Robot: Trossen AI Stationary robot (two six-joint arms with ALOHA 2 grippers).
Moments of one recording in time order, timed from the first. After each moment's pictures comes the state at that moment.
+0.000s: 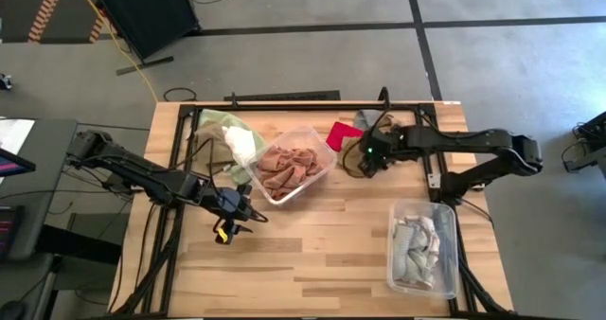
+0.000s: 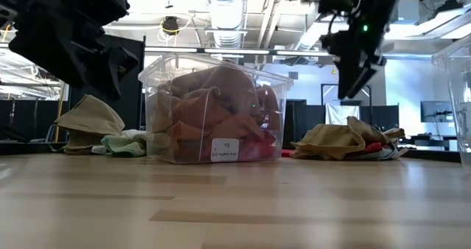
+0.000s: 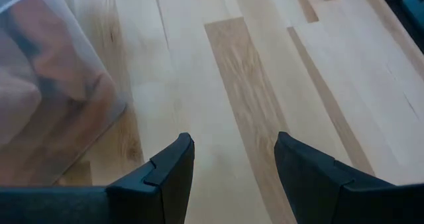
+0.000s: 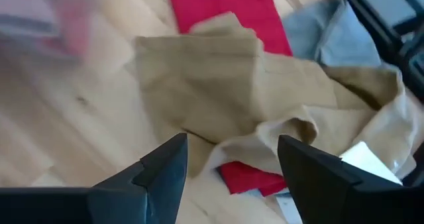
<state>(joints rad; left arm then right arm) -0.30 1.13 0.59 -0.23 0.03 -0.04 -0.23 1.28 0.96 -0.89 0.38 0.46</state>
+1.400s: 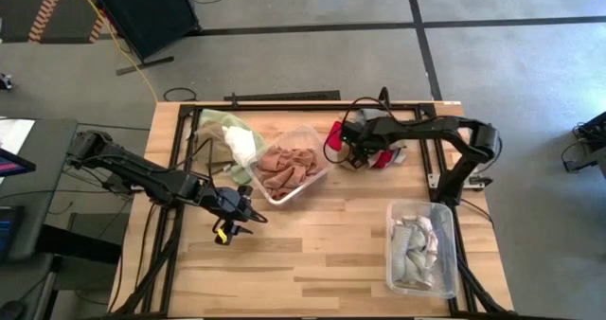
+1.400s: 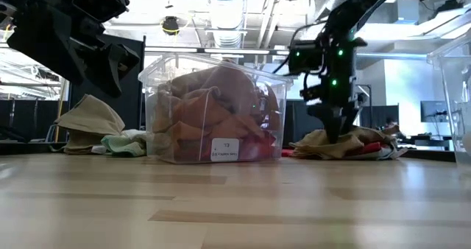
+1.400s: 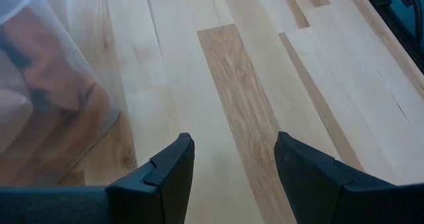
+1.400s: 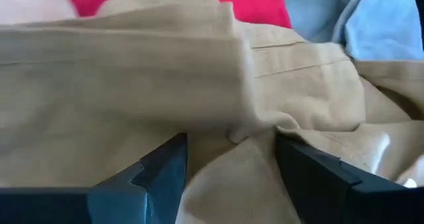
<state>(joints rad) -0.30 1.13 0.59 -0.21 0.05 -0.03 -0.42 1.68 1.02 -0.80 0.38 0.38</state>
